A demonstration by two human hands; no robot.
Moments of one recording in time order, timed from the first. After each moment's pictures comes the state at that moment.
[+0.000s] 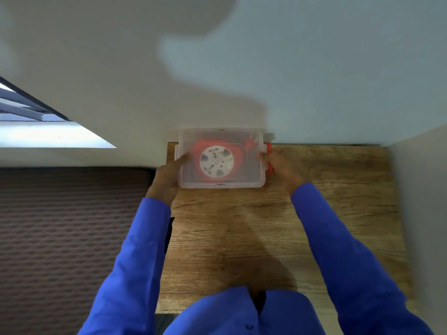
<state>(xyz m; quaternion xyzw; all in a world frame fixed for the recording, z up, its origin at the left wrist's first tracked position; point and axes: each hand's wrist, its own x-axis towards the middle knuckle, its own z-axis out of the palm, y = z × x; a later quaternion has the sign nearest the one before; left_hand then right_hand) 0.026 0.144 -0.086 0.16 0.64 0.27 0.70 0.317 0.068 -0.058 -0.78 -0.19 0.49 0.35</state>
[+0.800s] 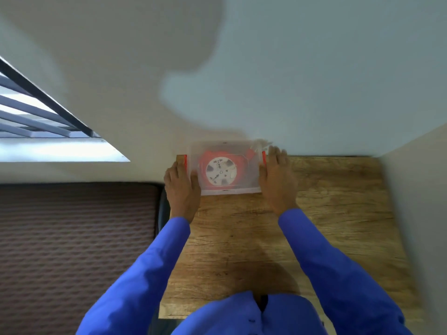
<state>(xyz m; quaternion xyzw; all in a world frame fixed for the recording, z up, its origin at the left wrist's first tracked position) 0.037 0.085 -0.071 0.67 0.67 0.21 0.23 0.274 0.028 -0.027 -0.83 -0.52 0.07 0.15</state>
